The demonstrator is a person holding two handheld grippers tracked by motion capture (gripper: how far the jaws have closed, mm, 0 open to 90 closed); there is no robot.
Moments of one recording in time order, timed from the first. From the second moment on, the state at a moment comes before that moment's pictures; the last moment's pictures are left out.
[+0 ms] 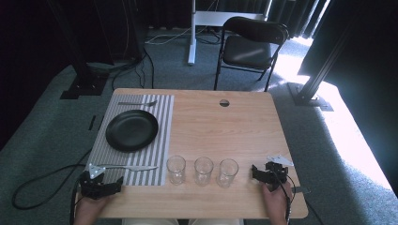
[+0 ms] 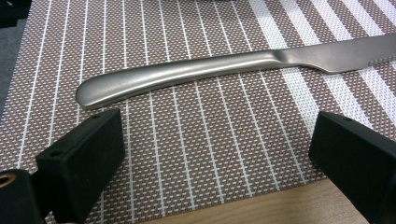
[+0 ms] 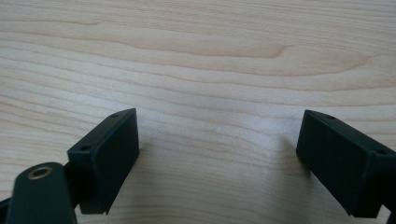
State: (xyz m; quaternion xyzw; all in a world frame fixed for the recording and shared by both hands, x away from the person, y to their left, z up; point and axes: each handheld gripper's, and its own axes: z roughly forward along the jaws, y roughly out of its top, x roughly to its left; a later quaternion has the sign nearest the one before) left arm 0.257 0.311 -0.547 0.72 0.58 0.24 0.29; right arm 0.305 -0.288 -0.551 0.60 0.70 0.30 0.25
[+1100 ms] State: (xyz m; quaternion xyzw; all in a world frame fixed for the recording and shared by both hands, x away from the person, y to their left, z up) left arm 0.228 0.292 -0.540 0.79 0.45 0.23 0.33; right arm 0.306 -0.287 -0.551 0.60 0.70 0.30 0.25
